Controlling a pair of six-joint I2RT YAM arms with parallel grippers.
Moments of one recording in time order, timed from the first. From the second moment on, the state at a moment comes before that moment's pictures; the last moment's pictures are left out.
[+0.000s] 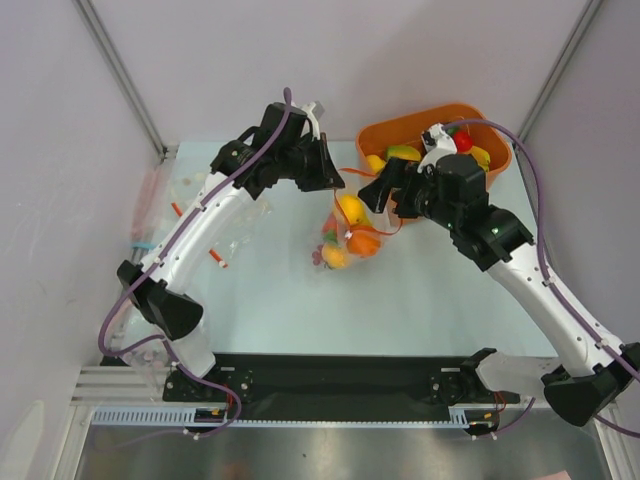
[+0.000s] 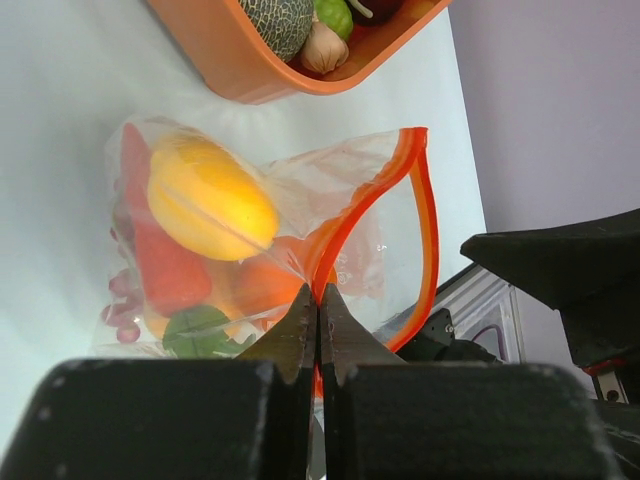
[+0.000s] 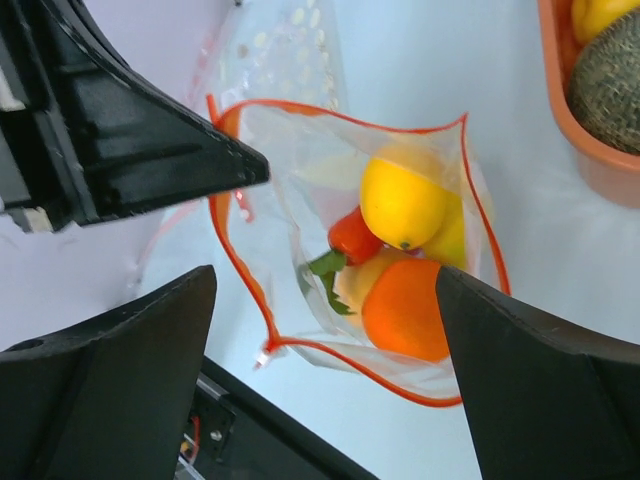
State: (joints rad) left arm -0.62 1.72 1.99 -0.91 0.22 -0.63; right arm 0.57 1.18 1.35 -0.48 -0.05 0.57
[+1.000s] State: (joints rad) left arm -0.62 1.68 1.95 -0.90 0.21 -0.62; right arm 0.51 1.17 1.24 -0.69 0.02 0.67
